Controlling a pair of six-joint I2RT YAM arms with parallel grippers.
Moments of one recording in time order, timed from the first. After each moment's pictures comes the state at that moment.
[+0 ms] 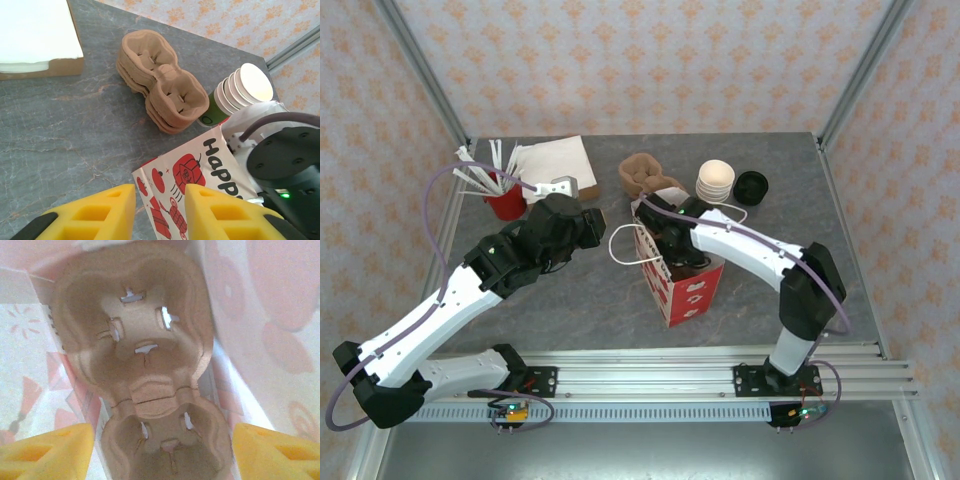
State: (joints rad) left arm -0.74 1.08 1.22 -0.77 -0.34 -0.79; right arm 0.80 1.71 1.44 -1.14 0.14 0.62
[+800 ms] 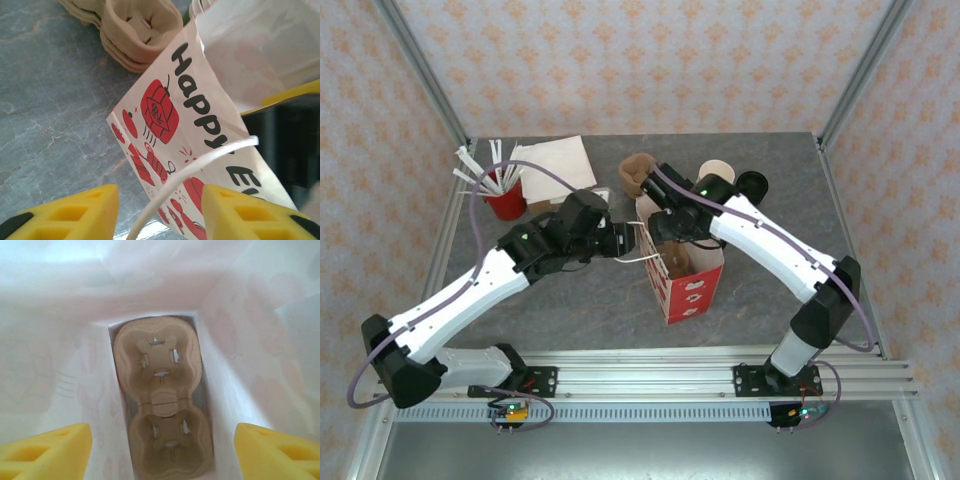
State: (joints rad) left arm -0.74 1.24 1.23 -0.76 -0.05 -0.71; right arm 0.80 1.64 1.70 -1.27 0.22 0.59
